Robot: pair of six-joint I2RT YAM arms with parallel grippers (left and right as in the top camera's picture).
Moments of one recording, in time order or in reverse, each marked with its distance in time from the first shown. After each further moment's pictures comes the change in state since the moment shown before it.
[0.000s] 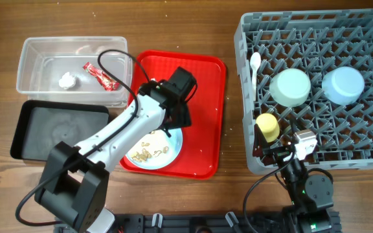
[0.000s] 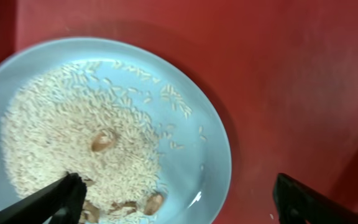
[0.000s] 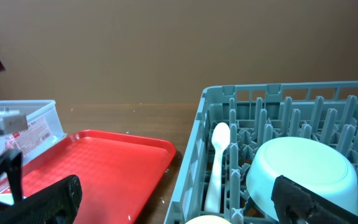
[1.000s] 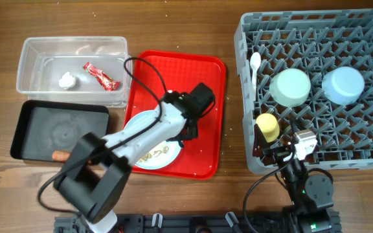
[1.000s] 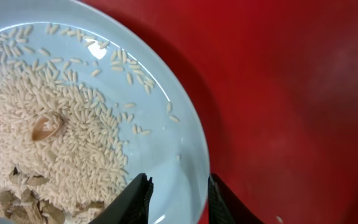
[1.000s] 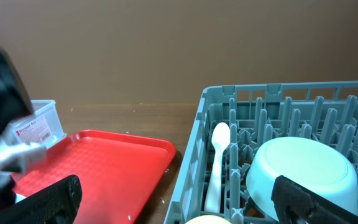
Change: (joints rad) left arm -0.128 0.107 -0.006 0.021 -0.057 -0.038; right arm 0.000 0.000 0.000 0.000 0.000 0.000
